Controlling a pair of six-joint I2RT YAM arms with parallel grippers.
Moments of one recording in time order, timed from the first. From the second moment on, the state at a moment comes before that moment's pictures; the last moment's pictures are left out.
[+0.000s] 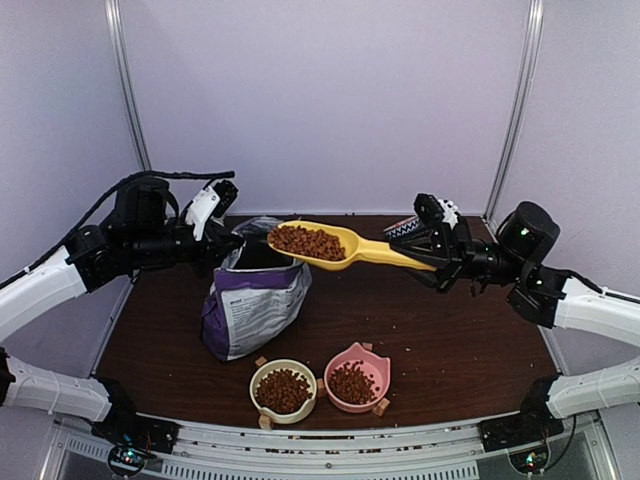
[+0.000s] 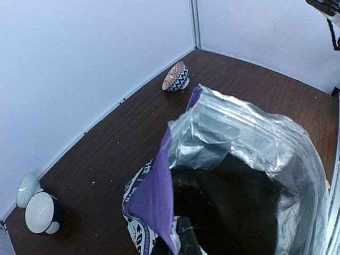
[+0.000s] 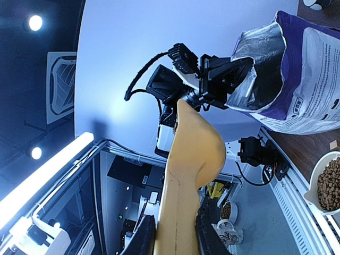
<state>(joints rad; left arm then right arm) -0.69 1.08 1.03 -0.37 0.13 0.21 0.73 1.05 0.73 0.55 -0.78 1.52</state>
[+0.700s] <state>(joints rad) -0.60 1.08 1.02 -0.34 0.08 0.20 0.71 0.66 0.39 0.27 -0.77 1.43</state>
